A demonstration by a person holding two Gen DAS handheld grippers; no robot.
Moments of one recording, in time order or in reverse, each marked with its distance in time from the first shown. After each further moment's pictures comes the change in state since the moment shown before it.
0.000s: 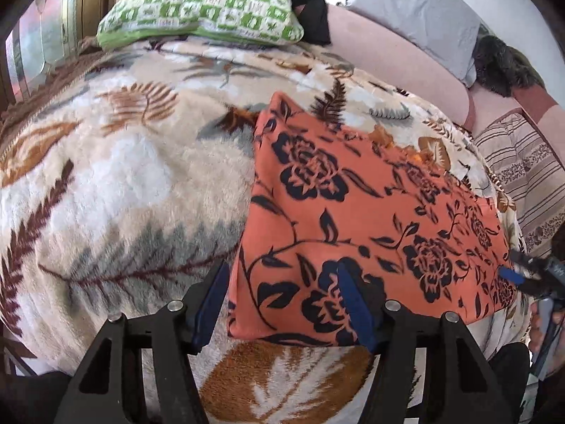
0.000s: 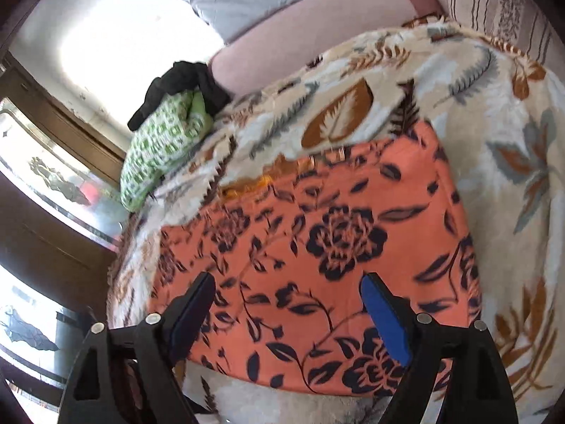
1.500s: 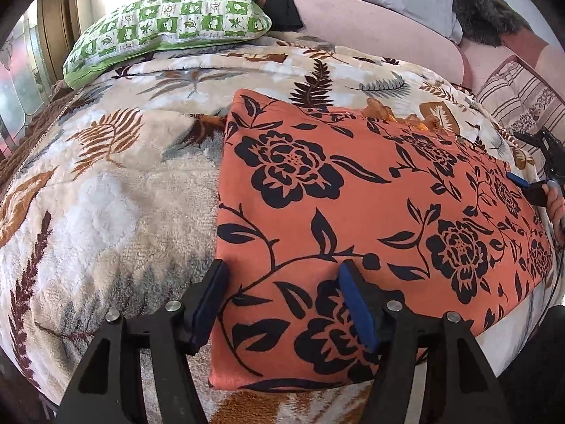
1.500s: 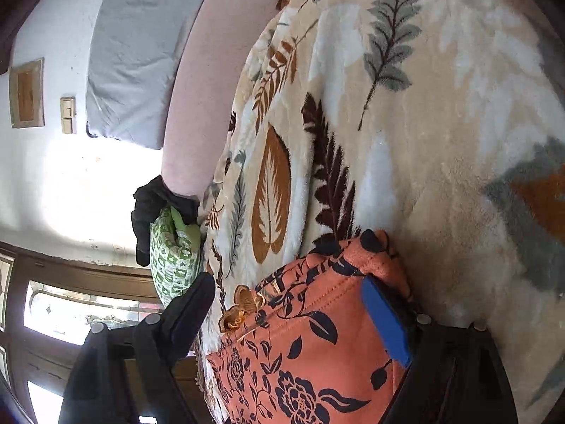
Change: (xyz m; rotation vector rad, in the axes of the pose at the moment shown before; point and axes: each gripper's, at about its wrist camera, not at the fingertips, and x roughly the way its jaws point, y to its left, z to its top) left arm 0.043 -0.021 0.003 0.171 0.046 0.076; right arm 0.025 -0.145 0.127 0.477 -0.140 0.287
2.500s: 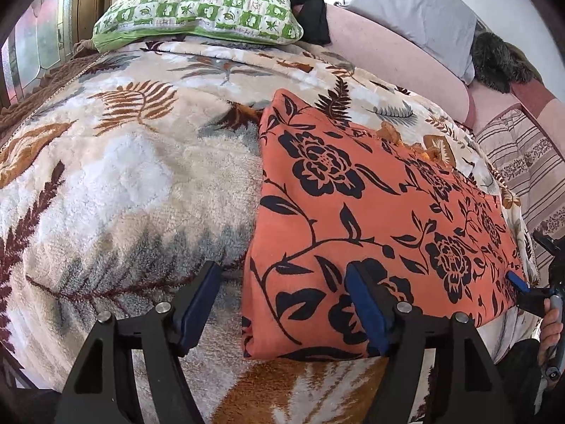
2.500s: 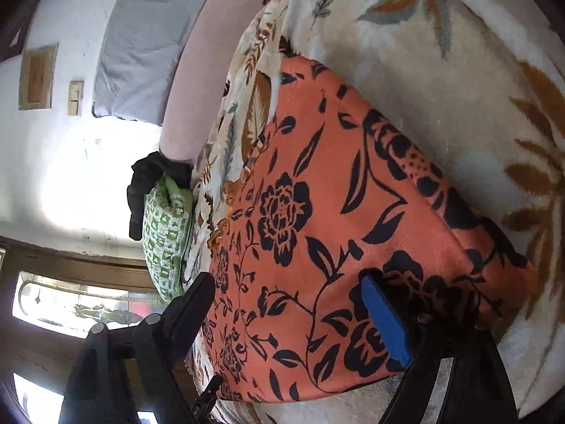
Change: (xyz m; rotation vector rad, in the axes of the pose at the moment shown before) left arm -0.015 0.036 -0.017 -0.172 -0.049 -0.083; right arm -0.058 0.009 -0.174 0.029 -0.028 -0.009
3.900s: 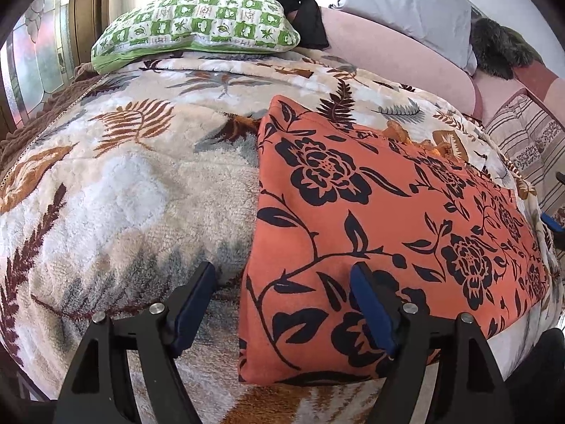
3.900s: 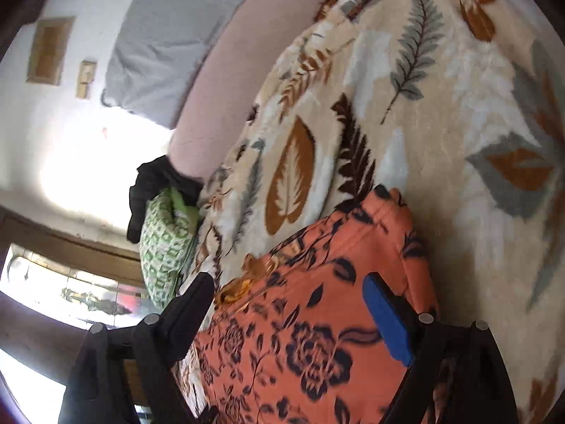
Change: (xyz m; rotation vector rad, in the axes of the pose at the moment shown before) left arm 0.009 -0.012 -0.001 0.074 -0.044 0.069; right arm -0.011 0.047 0.092 -0.185 -0.028 -0.022
